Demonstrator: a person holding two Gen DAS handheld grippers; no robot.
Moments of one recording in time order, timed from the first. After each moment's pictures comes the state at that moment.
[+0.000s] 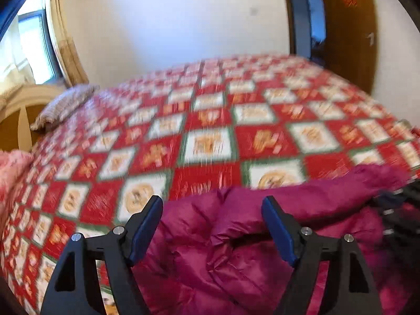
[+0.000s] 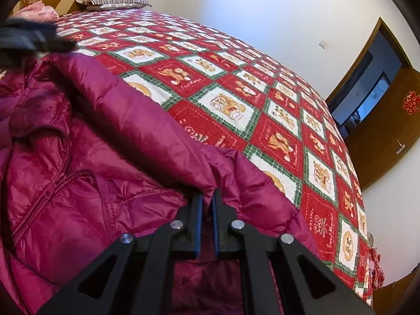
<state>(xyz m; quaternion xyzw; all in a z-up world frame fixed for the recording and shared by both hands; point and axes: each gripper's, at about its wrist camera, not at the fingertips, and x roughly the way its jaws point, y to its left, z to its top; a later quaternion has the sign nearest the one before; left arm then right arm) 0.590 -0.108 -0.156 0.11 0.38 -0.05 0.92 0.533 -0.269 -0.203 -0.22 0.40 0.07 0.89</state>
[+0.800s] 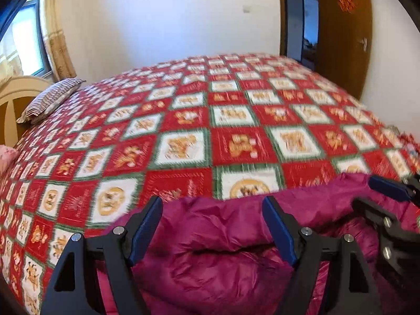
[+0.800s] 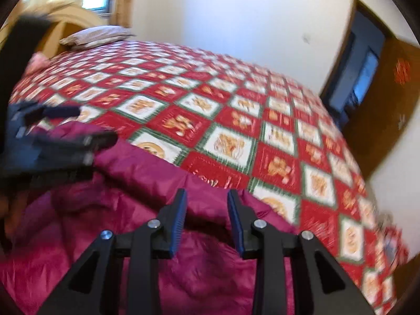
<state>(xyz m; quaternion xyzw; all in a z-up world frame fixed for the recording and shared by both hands) 0.596 -0.133 -0.157 0.09 0.38 -0.09 0.92 0.544 -0.253 -0.161 -0.10 0.39 0.05 0.91</state>
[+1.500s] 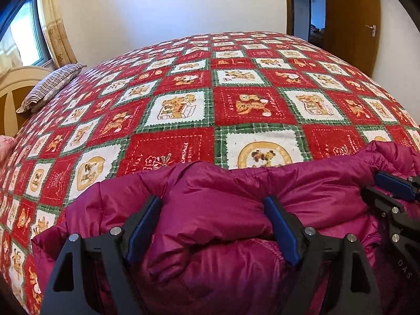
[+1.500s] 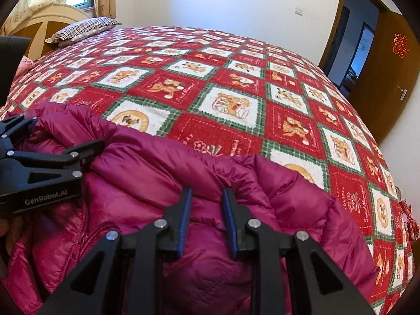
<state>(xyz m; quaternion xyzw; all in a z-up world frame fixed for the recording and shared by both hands) 0.606 -0.132 -0.208 0.09 0.41 -0.07 0.90 0.558 -0.259 -0.210 -0.08 0.42 0.04 0.90</state>
